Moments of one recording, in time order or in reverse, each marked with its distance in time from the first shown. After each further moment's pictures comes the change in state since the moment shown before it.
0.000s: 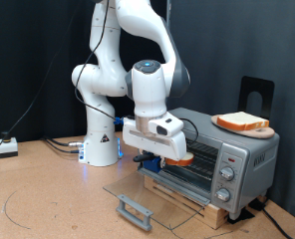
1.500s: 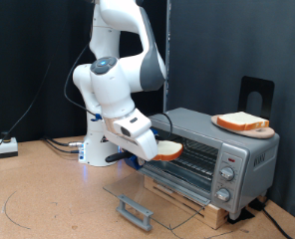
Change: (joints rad) arm -0.058 0.022 -0.142 0.057 0.141 -0.179 -0.060
